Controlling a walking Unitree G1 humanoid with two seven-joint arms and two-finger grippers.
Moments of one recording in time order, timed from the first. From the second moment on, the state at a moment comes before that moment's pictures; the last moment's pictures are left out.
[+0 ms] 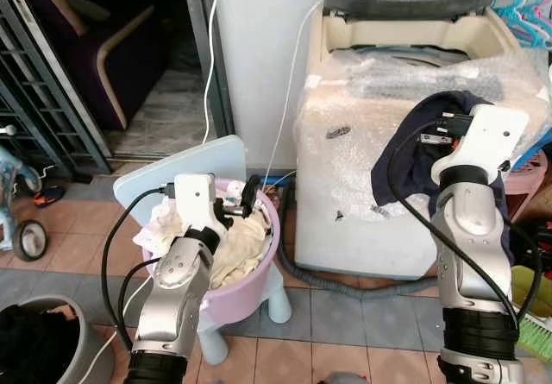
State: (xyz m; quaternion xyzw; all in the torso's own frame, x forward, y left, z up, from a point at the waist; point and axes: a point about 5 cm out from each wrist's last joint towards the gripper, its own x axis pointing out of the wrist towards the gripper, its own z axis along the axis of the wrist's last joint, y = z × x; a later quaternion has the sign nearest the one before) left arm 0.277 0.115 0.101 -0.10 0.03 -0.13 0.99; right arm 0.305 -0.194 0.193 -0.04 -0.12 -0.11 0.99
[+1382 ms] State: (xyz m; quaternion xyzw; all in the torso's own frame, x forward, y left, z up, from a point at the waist) left arm 0.278 0.120 0.097 -0.09 0.03 -0.11 0.99; right arm 0.304 -0.175 0.191 -0.03 -0.12 -0.07 0.99
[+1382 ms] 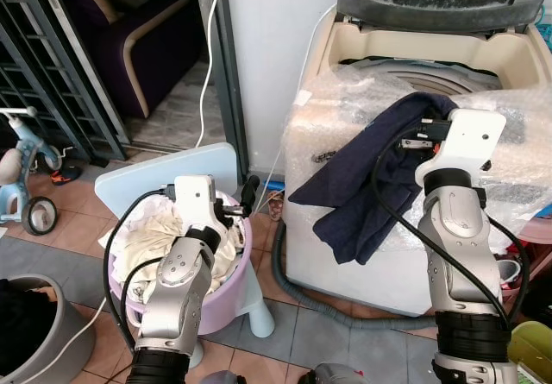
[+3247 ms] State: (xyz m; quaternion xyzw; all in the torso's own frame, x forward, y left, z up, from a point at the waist) left arm 0.210 0.201 -0.006 0.02 0.30 0.03 0.95; right arm 0.306 -0.128 0.228 -0.08 -0.22 0.06 0.97
